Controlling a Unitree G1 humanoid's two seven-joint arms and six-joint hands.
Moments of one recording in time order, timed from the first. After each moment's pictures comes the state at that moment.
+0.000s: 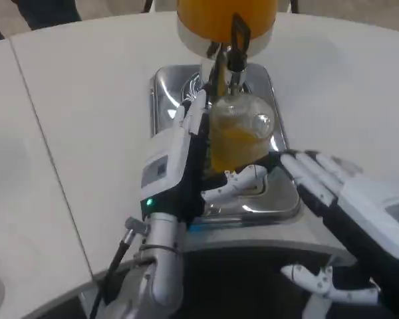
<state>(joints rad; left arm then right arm) -0.65 0.10 -0.29 0.60 0.62 -0.16 0.50 0.08 -0.51 -0.03 -0.79 -0.76 0.02 0.44</state>
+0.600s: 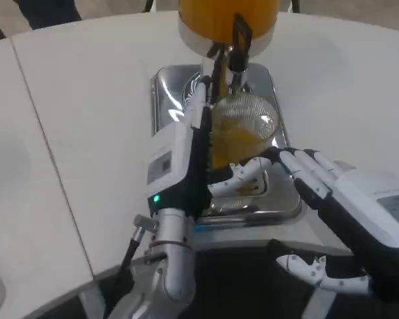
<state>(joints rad) -0.70 0.05 -0.30 0.68 0.59 -0.17 0.57 0.02 -0.48 0.01 -0.75 -0.78 0.09 0.48</state>
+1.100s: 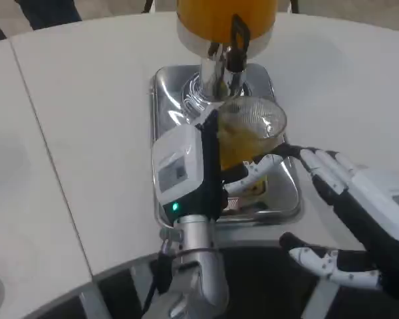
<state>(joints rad) -0.81 -0.07 -0.33 0.95 0.62 -0.17 0.93 0.02 -0.46 0.01 -0.79 -0.84 0.20 0.54</state>
